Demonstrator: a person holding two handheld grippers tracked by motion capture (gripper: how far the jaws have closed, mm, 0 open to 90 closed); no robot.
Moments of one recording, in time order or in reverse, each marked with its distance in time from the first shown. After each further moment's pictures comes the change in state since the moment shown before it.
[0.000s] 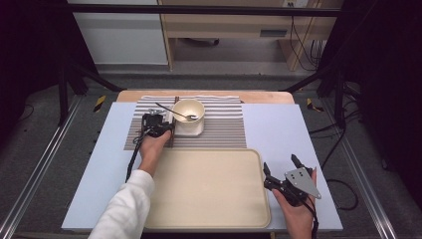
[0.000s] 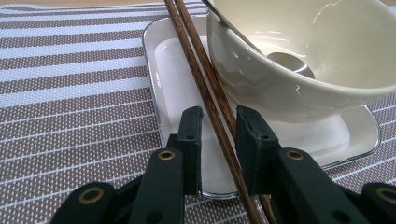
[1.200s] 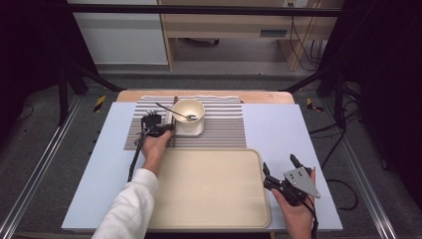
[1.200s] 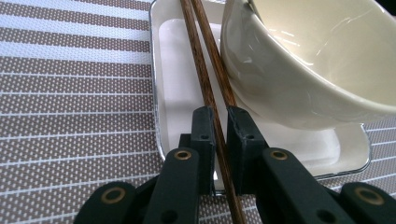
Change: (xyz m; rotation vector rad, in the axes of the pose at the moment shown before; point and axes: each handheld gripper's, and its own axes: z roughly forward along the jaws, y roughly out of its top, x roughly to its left) left arm 0.001 -0.004 0.006 0.014 -0.028 -0.212; right arm 0.001 0.000 0.001 0.009 0.008 -0.002
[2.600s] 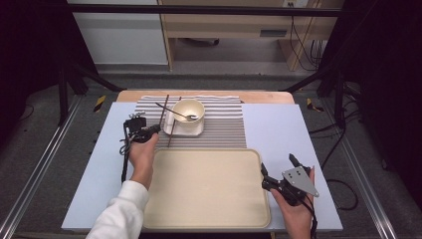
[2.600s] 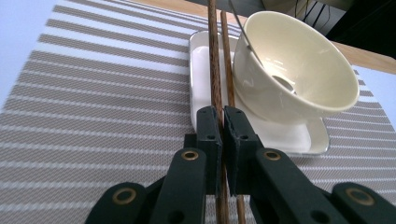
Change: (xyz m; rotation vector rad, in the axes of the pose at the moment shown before) left arm 0.000 -0.006 -0.080 -0.084 0.076 -0.067; right arm 0.001 0.002 0.001 0.011 0.023 -0.013
